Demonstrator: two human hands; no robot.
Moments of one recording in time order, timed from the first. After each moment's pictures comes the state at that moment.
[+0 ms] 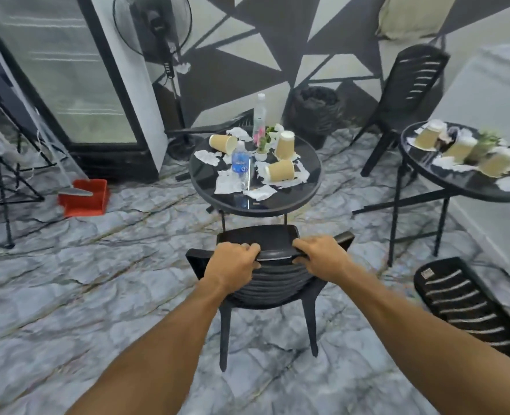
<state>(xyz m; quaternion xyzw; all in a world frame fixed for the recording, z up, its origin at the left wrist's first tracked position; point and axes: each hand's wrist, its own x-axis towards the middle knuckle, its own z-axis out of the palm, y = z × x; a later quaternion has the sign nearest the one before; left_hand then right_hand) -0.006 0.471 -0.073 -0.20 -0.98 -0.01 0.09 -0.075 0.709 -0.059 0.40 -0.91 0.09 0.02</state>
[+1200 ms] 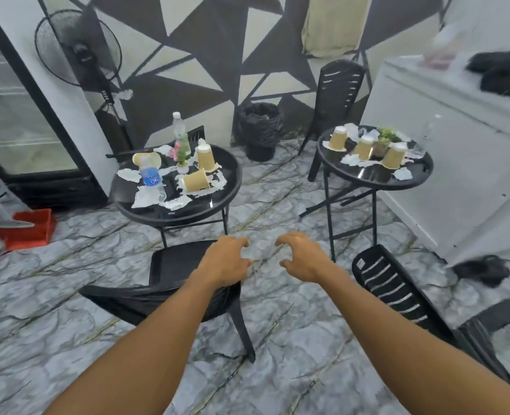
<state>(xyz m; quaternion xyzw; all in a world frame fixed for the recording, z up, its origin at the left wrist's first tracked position) -0.024 0.758 -0.035 -0.07 -0.98 -0.17 -0.10 -0.051 0.976 -0.045 0.17 -0.96 0.19 -0.10</state>
